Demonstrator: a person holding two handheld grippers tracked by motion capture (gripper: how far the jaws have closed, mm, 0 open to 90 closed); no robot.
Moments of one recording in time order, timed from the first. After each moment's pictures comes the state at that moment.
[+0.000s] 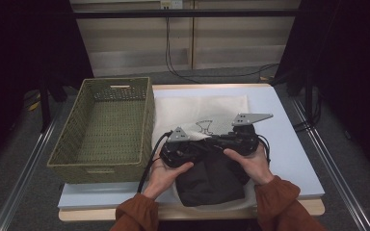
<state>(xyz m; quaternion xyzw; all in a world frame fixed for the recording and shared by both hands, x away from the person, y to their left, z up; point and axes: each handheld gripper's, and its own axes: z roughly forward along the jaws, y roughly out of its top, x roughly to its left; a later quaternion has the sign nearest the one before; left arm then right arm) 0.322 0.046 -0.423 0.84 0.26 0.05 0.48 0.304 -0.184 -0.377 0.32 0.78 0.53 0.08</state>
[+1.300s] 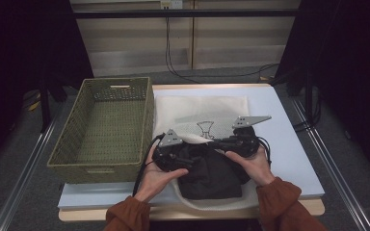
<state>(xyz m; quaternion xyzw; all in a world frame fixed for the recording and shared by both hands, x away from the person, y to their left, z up) 0.305 0.072 -0.423 0.83 0.25 0.08 0.49 0.309 -0.190 -0.396 0.34 0.79 0.50 0.05</state>
